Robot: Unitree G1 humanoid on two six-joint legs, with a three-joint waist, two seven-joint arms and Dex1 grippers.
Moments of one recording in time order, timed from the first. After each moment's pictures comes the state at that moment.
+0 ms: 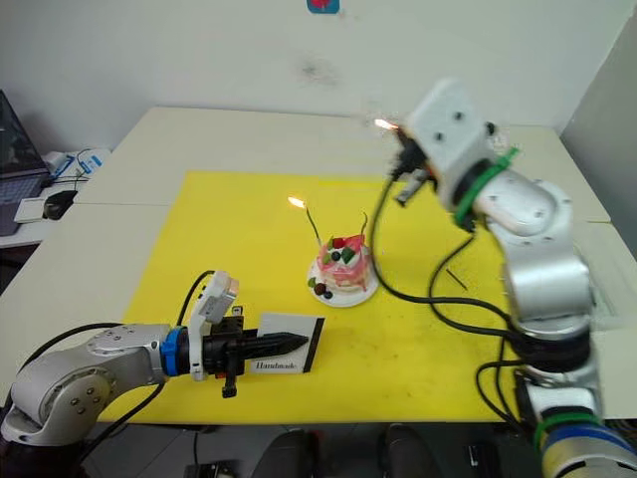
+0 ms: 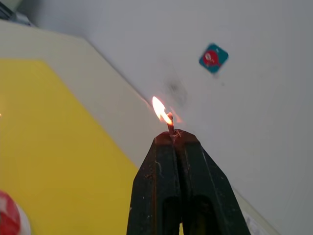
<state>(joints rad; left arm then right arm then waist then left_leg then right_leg) -0.13 0.77 0.09 -0.52 -1.01 0.97 -0.85 -0.70 -0.60 -0.04 -0.54 -0.03 0.89 0.61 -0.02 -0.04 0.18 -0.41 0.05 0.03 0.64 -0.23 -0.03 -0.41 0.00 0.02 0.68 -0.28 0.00</state>
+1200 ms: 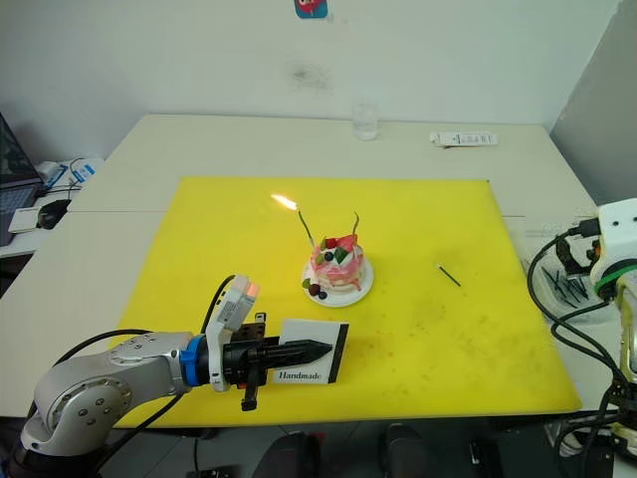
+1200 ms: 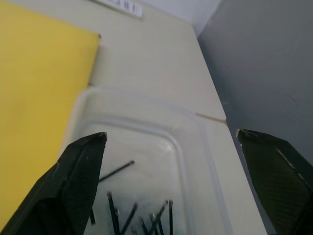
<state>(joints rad) -0.11 0.69 0.03 -0.60 -1.07 0.97 -0.73 -0.29 -0.75 -0.45 -0.16 0.10 0.63 0.45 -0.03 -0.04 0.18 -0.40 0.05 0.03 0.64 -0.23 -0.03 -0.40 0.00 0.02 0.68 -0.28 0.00</state>
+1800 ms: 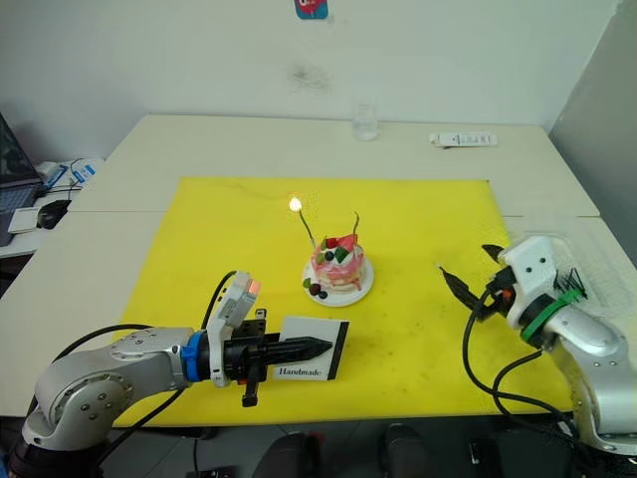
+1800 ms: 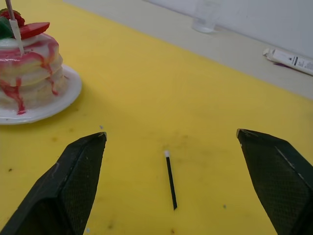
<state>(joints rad) -0.14 0.70 0.03 -0.58 -1.05 0.97 -0.75 -0.06 -0.58 -0.22 -0.44 0.32 0.53 0.60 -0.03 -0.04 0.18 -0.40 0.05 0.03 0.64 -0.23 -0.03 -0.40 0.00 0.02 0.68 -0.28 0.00</state>
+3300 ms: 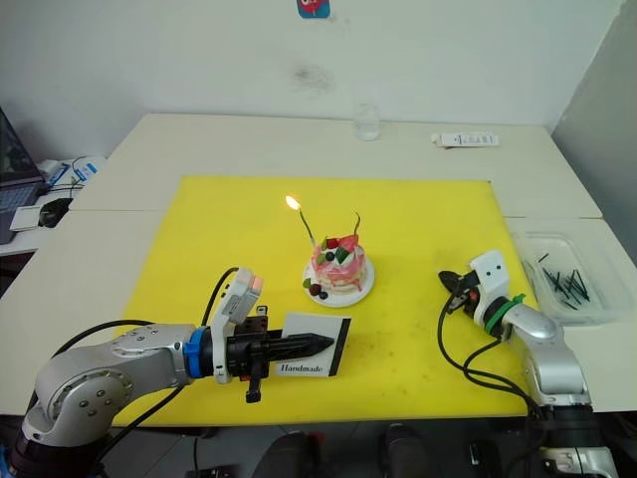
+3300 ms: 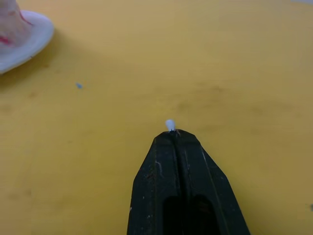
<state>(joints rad) -0.16 0.70 0.03 -0.59 -1.08 1.00 -0.69 -0.16 -0.50 -0.08 -0.12 0.28 0.42 0.65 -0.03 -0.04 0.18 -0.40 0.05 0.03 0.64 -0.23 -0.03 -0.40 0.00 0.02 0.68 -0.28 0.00</state>
